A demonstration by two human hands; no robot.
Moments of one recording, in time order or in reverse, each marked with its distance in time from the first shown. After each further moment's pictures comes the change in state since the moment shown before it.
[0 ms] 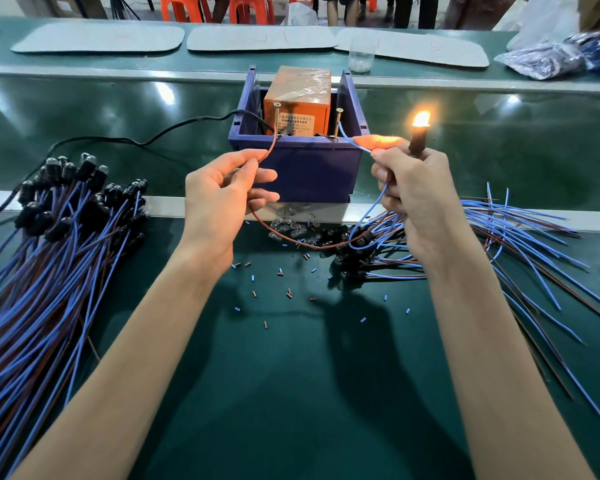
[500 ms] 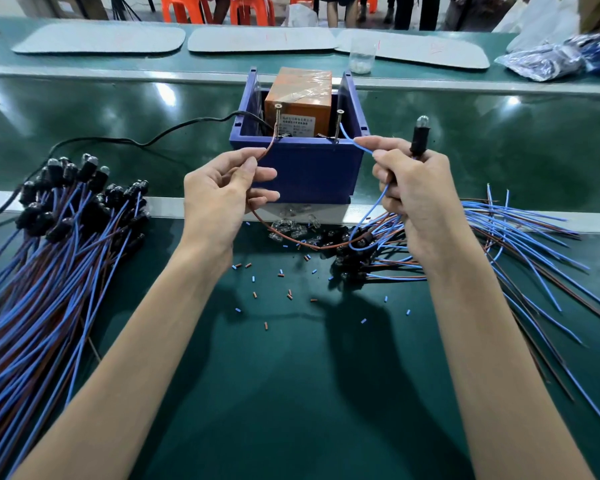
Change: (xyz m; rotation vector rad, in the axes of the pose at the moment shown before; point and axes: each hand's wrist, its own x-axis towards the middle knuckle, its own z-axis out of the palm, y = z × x) left_hand 0.000 0.001 -0.001 -0.031 0.008 0.017; right_hand -0.002 0.001 0.001 0.006 -0.023 -0.021
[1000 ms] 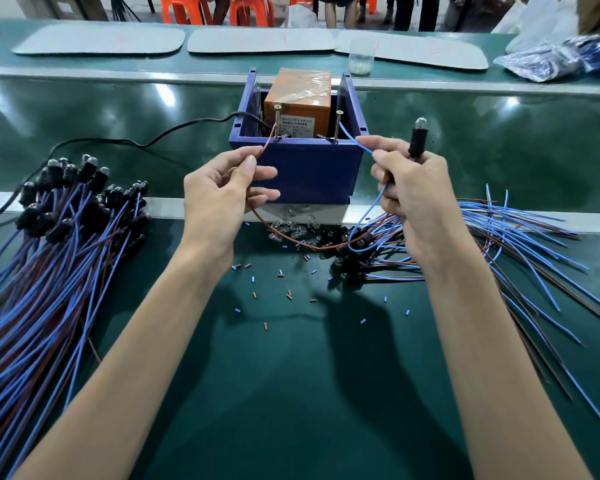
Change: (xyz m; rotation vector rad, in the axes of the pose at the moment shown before) left_hand 0.000 0.000 0.004 -0.024 0.015 0.000; right_hand 0.000 0.001 0.000 0.023 0.000 0.015
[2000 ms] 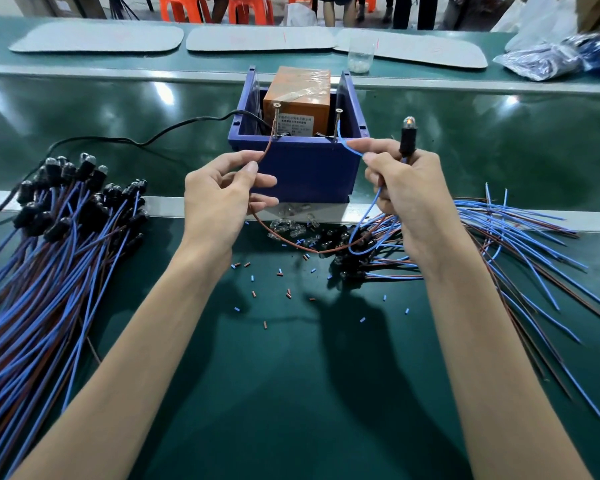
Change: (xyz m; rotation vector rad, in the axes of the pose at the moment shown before) left_hand 0.000 -0.001 -0.002 0.108 0.009 -0.014; right_hand -0.006 -0.005 0.007 -0.080 -0.020 -0.033
